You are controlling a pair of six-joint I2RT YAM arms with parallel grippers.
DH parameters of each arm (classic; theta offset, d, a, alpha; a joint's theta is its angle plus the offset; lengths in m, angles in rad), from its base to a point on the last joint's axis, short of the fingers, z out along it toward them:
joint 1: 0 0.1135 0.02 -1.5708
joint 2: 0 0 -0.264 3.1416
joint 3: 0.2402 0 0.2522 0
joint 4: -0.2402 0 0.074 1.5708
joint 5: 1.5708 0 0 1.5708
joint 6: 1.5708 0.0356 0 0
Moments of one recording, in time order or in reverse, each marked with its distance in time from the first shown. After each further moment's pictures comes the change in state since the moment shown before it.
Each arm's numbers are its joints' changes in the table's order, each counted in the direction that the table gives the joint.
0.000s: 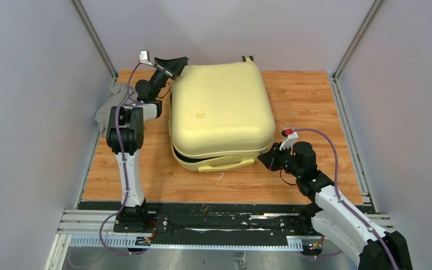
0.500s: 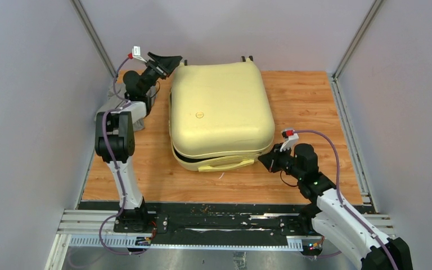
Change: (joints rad) left arm 0.043 -0.151 -0.065 -0.239 0.099 0.217; right arm 0.014 -0.063 -0.007 -0.026 -0.002 0.002
